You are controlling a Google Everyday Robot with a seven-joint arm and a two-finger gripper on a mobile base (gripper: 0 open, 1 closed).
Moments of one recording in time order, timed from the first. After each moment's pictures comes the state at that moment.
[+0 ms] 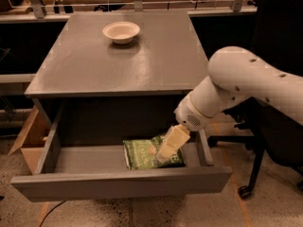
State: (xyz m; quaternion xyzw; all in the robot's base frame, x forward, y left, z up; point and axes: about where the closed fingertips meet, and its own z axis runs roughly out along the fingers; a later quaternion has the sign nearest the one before) arm 0.486 -0.054 0.759 -0.54 0.80 0.20 0.17
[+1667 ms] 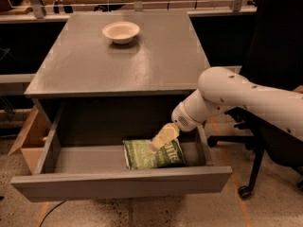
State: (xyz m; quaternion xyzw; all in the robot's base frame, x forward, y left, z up) arm 0.550 -0.053 0.691 -0.43 0.86 0.20 0.19
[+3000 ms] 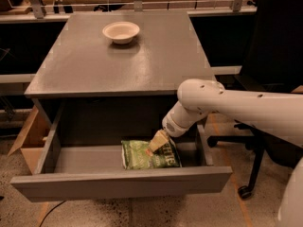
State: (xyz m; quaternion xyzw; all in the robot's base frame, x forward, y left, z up) arm 0.568 -0.042 0.625 -0.40 0.90 0.15 0.13
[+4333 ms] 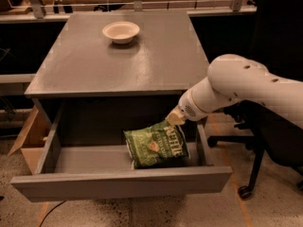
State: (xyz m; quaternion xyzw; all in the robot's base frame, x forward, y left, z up) arm 0.560 -0.065 0.748 -0.43 0.85 0.14 0.25
